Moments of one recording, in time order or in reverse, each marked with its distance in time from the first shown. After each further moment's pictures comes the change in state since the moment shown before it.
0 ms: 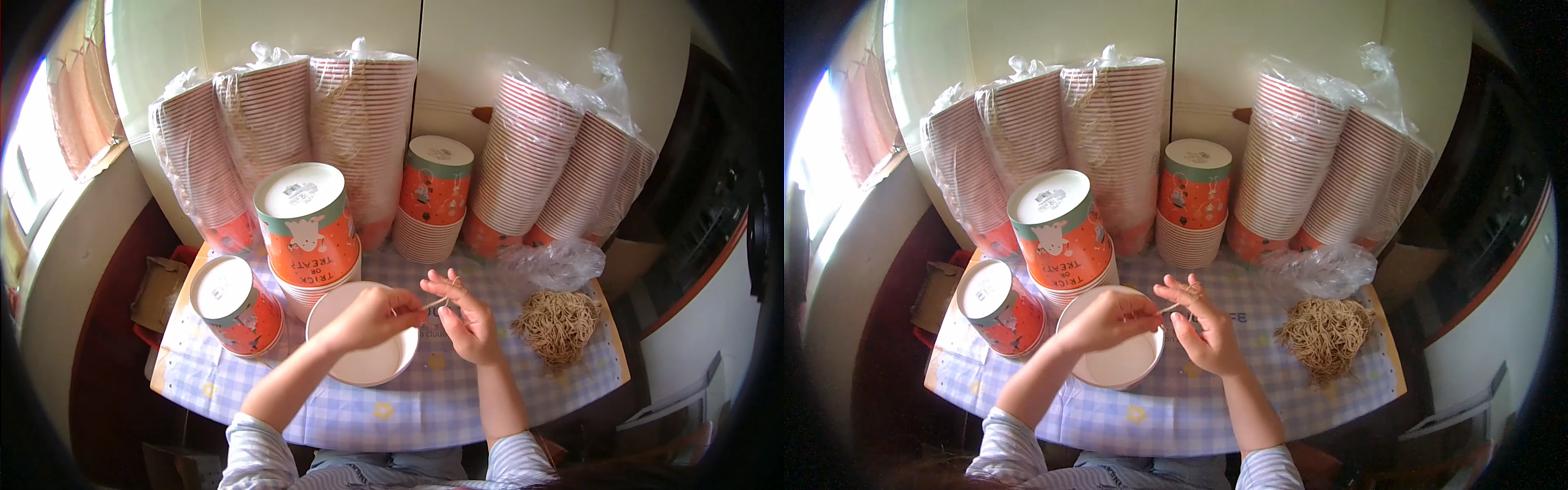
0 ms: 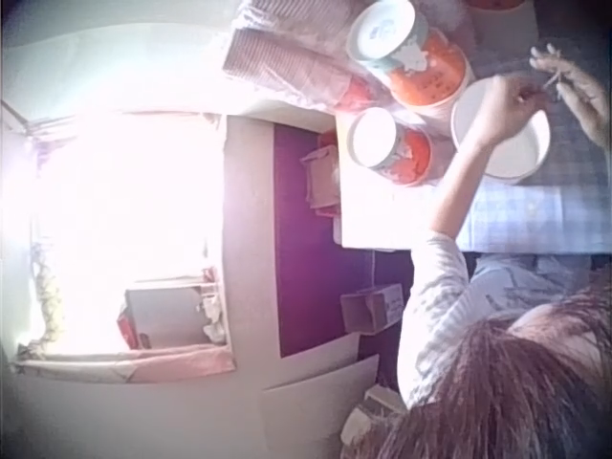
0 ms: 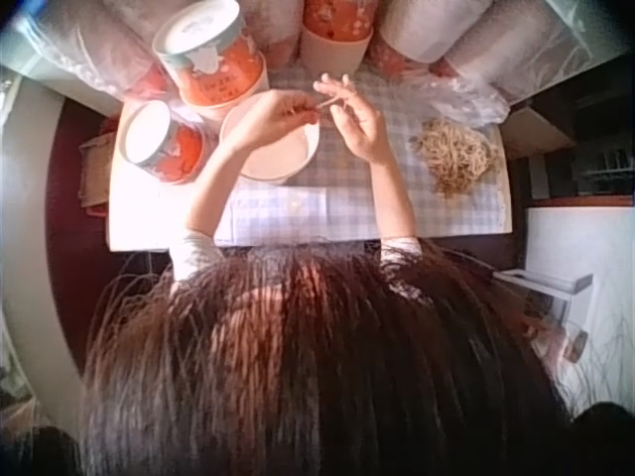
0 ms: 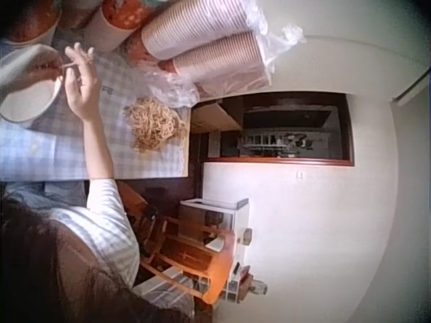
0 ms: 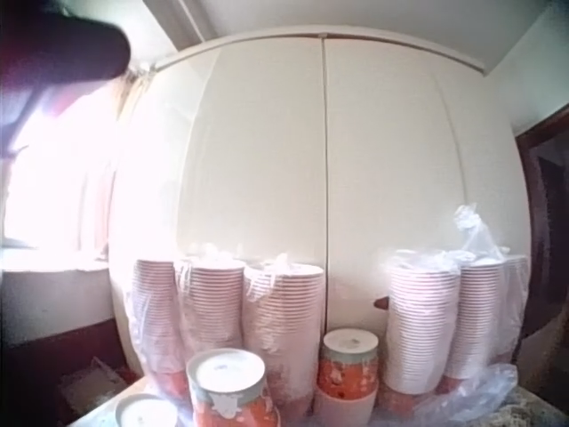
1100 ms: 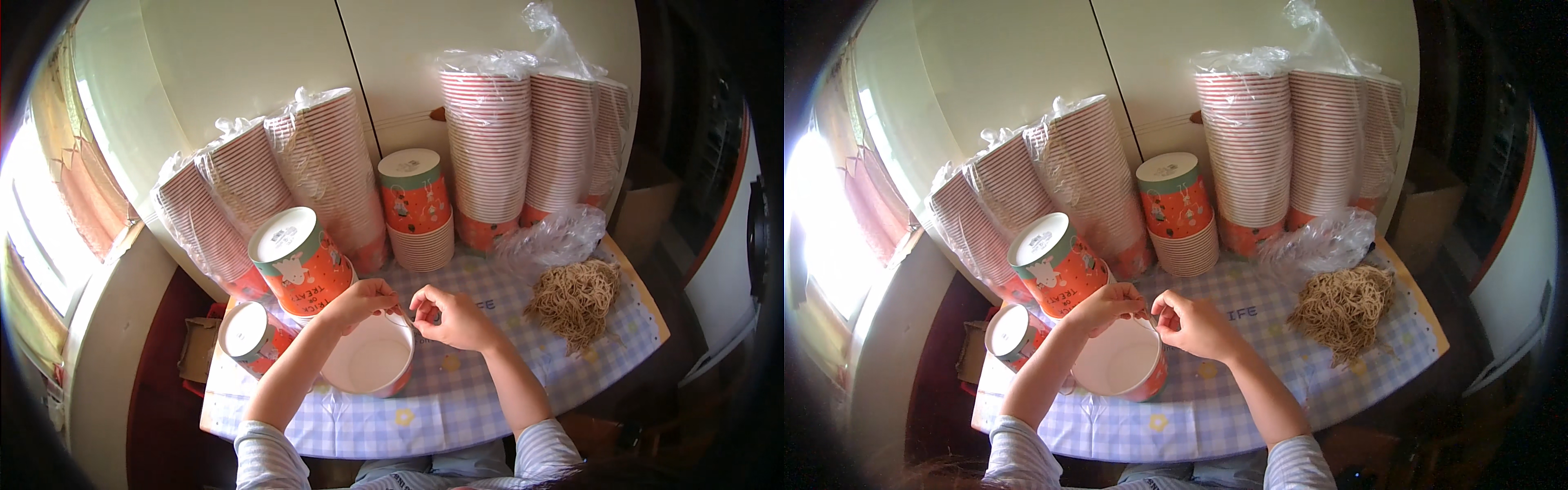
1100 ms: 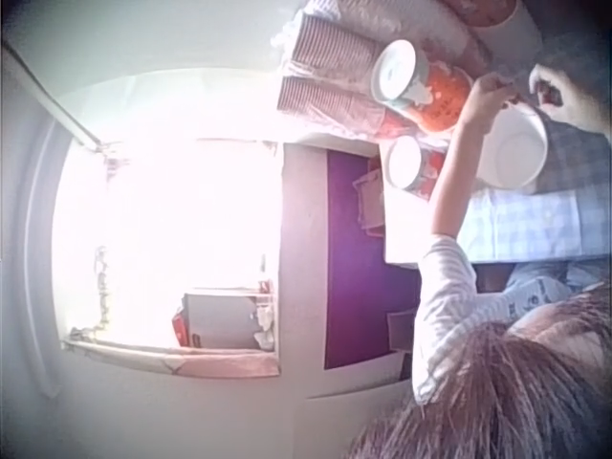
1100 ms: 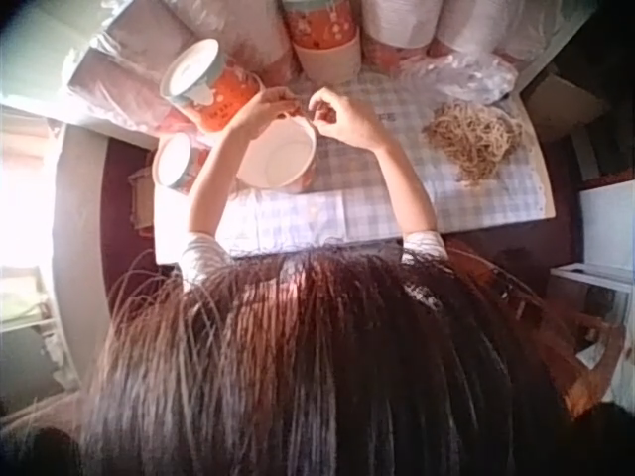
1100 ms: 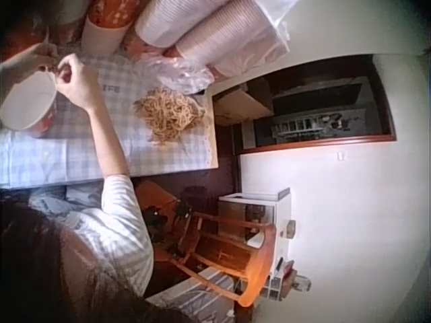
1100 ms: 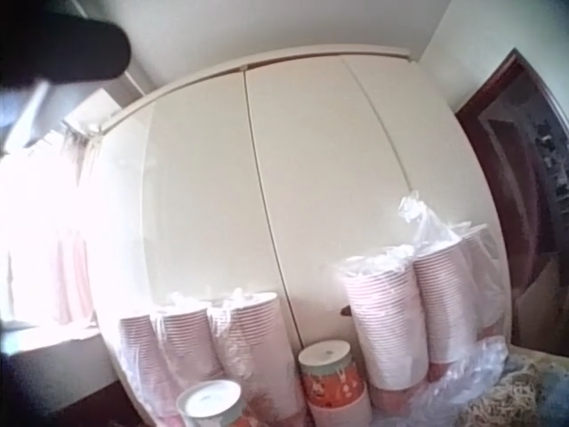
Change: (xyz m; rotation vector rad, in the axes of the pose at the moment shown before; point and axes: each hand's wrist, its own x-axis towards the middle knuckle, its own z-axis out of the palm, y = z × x) left_hand 0.038 -0.050 -0.011 -0.354 -0.122 -0.435; right_hand -0.005 0.008 -0.016 -0.006 -0.128 0.322
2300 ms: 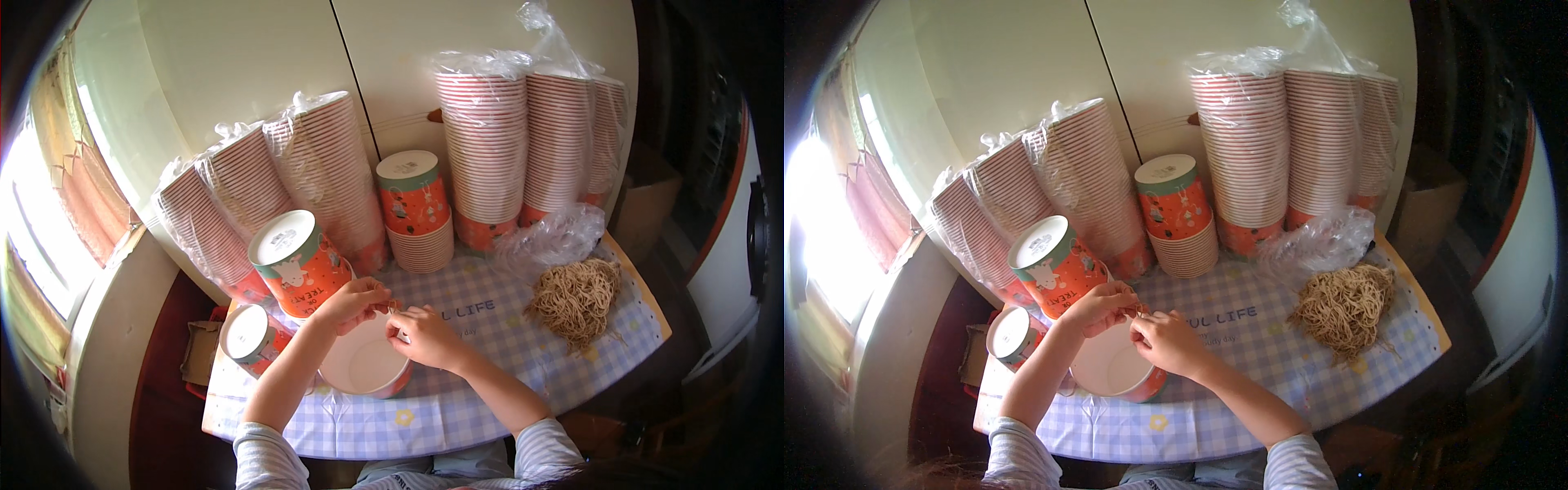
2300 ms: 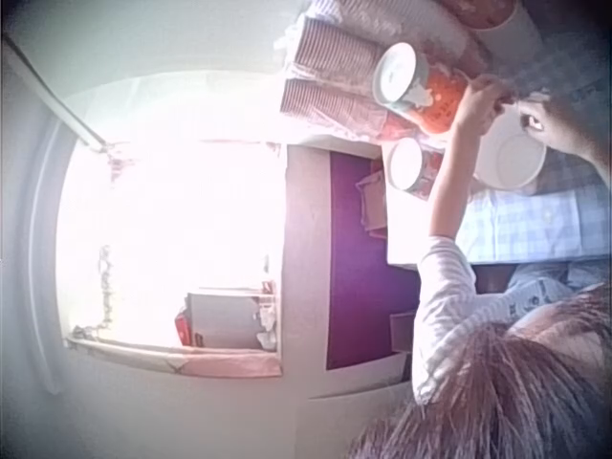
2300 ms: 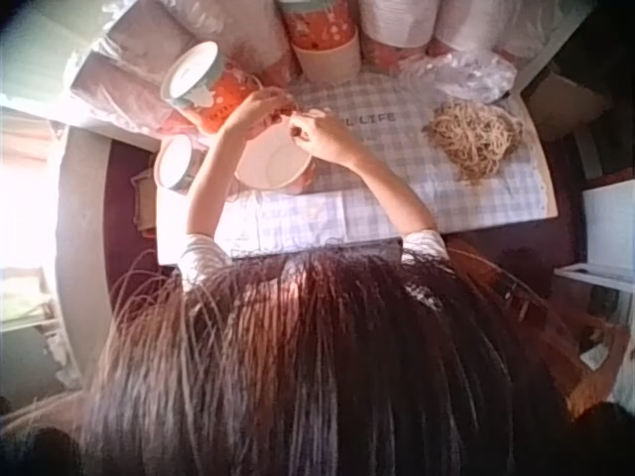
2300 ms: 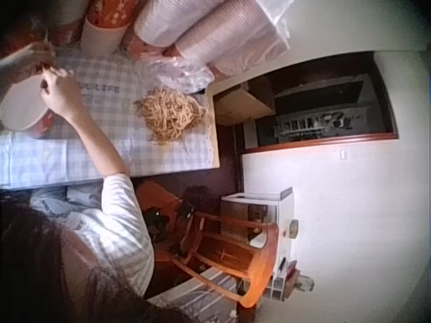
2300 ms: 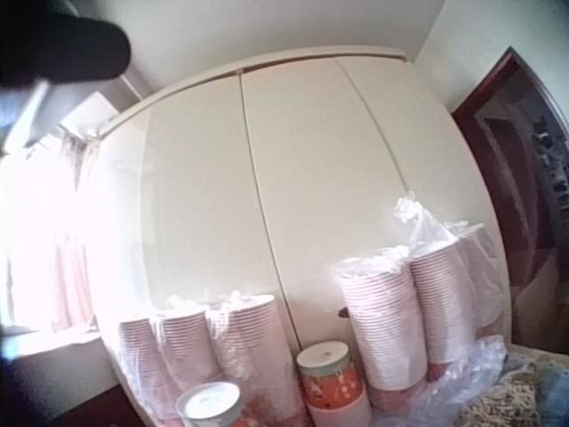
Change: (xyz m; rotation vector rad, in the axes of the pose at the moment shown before) left_hand -0.004 0.003 -0.003 -0.332 0.077 -0.109; right_hand 0.003 0.017 0.046 -0.375 0.088 -0.331
